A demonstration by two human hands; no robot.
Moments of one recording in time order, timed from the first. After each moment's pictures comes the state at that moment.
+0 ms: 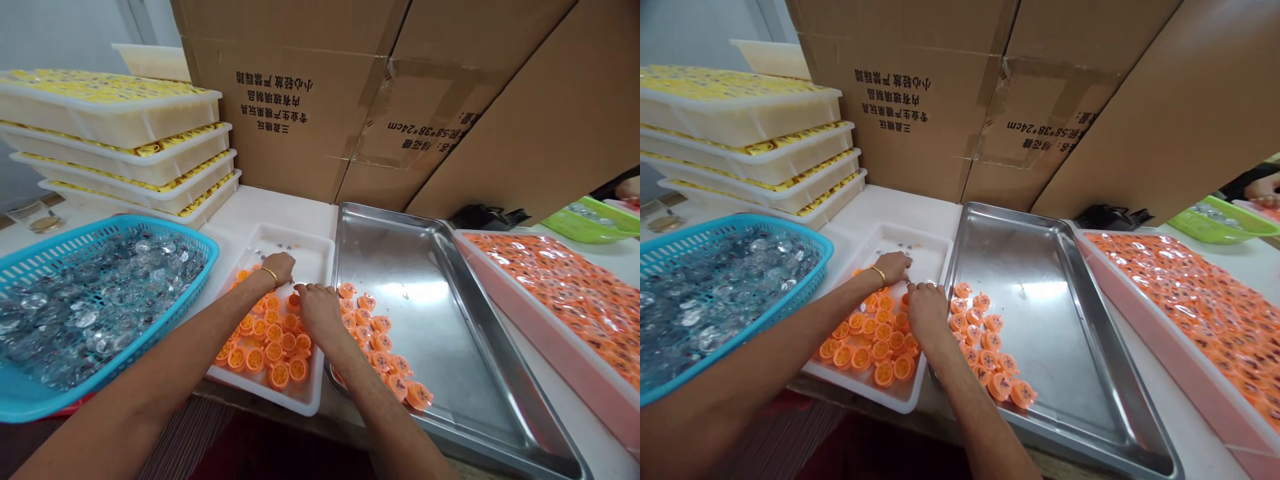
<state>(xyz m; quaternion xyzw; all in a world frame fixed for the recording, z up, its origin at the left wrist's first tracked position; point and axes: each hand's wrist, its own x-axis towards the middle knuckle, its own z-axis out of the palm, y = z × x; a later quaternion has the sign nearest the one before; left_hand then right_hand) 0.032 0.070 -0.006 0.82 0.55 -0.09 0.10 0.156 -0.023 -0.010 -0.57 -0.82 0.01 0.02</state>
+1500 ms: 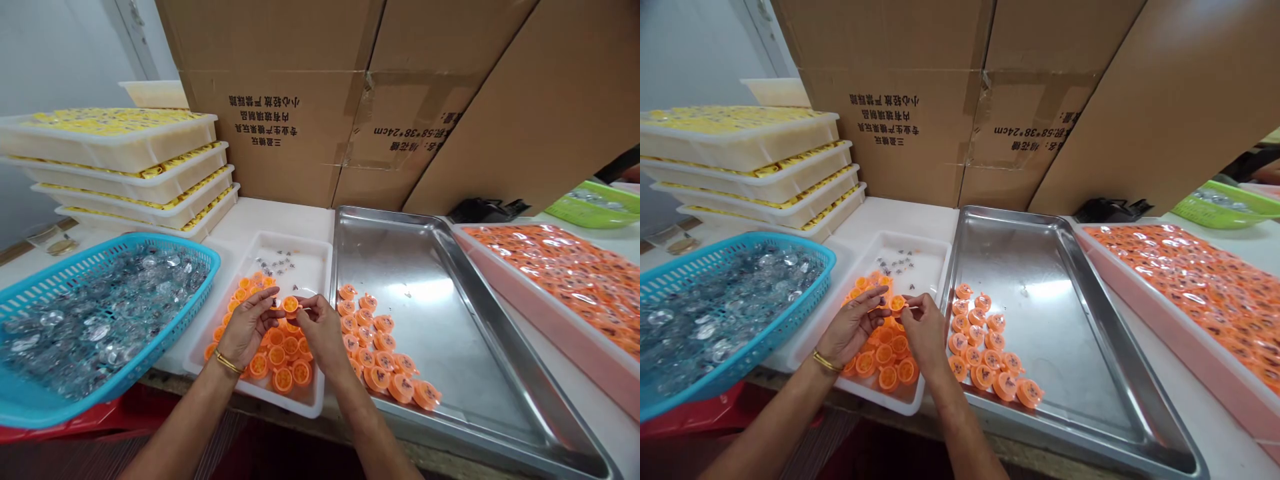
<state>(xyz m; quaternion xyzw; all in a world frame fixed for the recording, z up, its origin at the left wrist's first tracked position) 0.007 -0.060 -0.001 0.23 0.43 0.54 0.68 0.146 -0.064 -0.017 -0.51 -0.44 0.52 0.53</state>
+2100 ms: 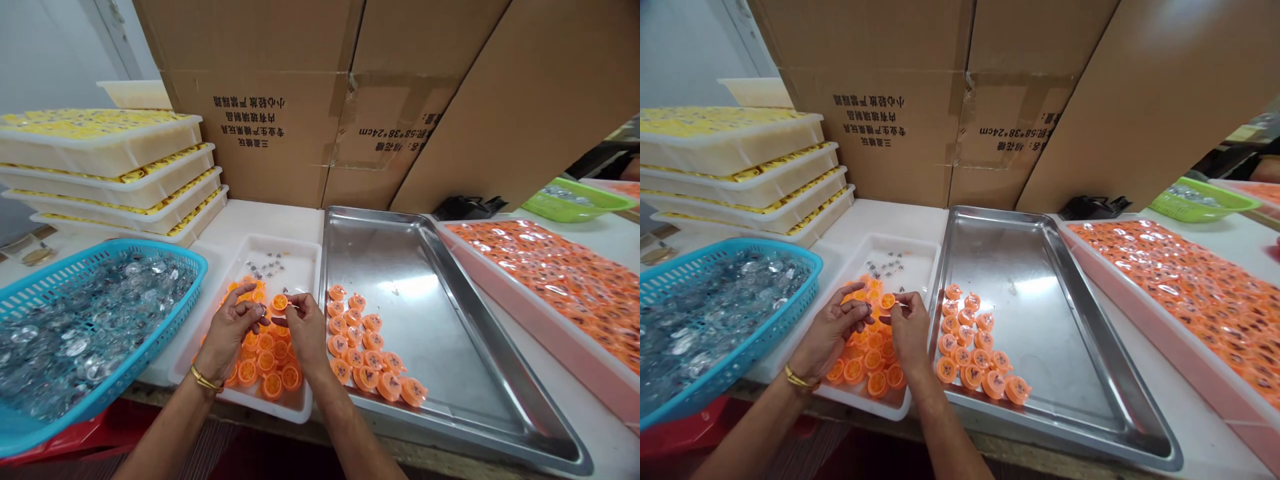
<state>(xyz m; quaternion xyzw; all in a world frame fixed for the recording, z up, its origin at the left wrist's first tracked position) 0.002 -0.068 0.010 0.37 0.49 0.54 0.58 0.133 -0.058 -0.012 -0.49 -0.37 0.53 0.59</state>
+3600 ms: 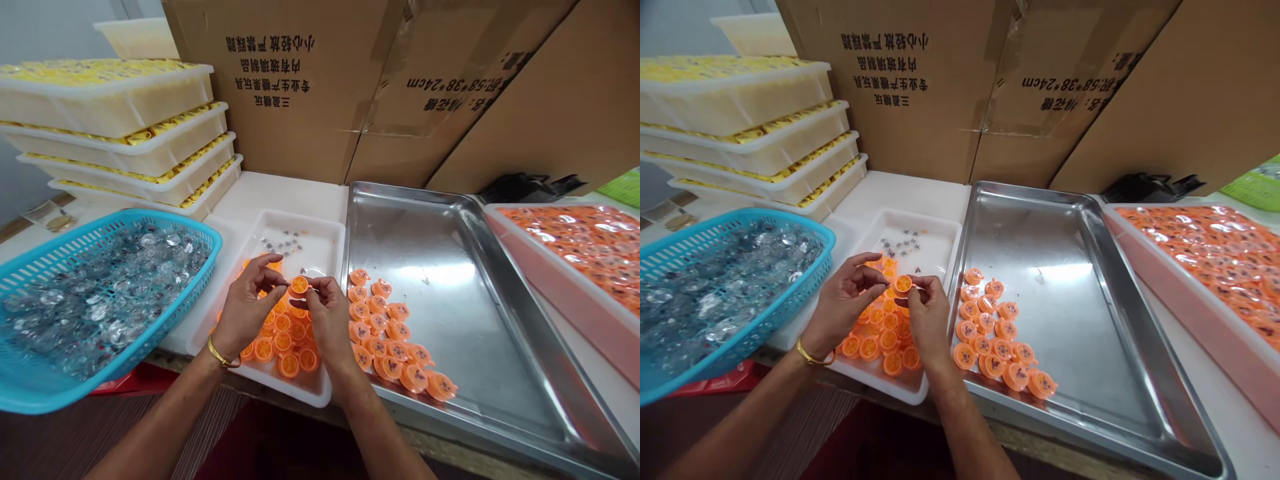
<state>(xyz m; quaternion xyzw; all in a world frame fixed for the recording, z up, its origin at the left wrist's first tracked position) 0.000 -0.060 0.021 0.55 0.49 0.51 0.44 0.133 -0.059 -0.016 -0.49 -0.36 0.53 0.59</state>
